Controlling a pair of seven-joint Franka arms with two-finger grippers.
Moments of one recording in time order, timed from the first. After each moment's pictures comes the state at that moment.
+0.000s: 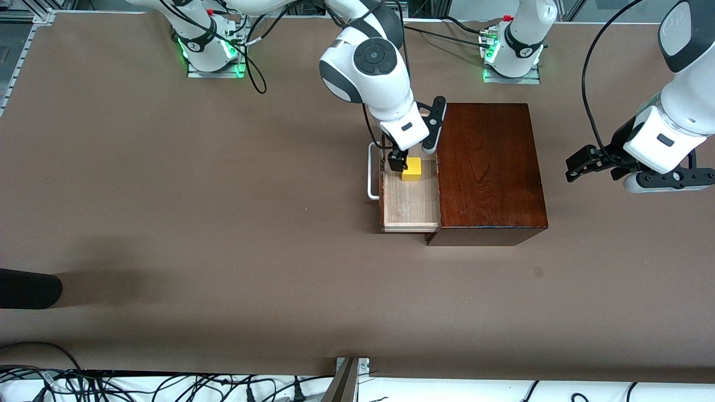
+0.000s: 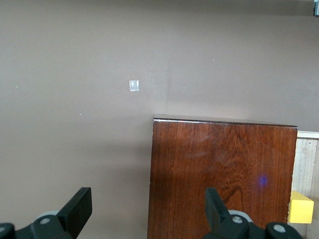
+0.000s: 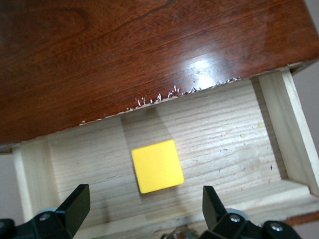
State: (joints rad) left arm -0.03 0.09 -0.06 -1.64 -0.02 1.77 -0.17; right arm 0.76 0.75 0.21 -1.15 0.00 2.11 -0.42
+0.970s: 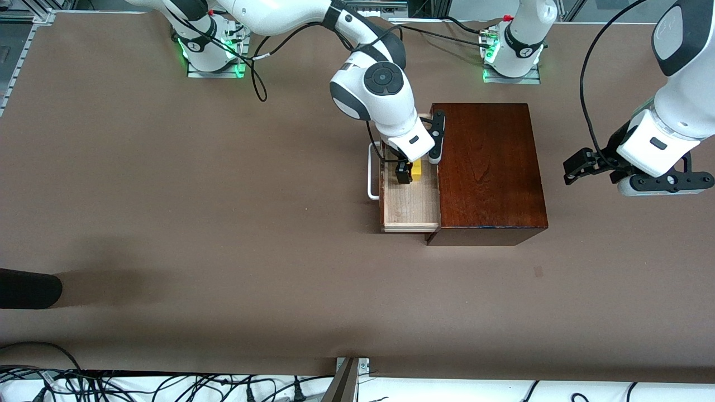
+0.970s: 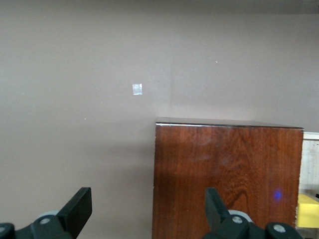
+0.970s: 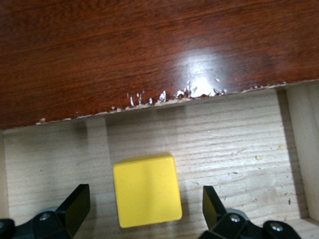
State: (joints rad) left arm -0.03 0.11 -0.07 -1.62 0.01 1.77 -0.17; right arm 0.78 0.84 0.21 -1.14 -0.06 2.21 -0.49
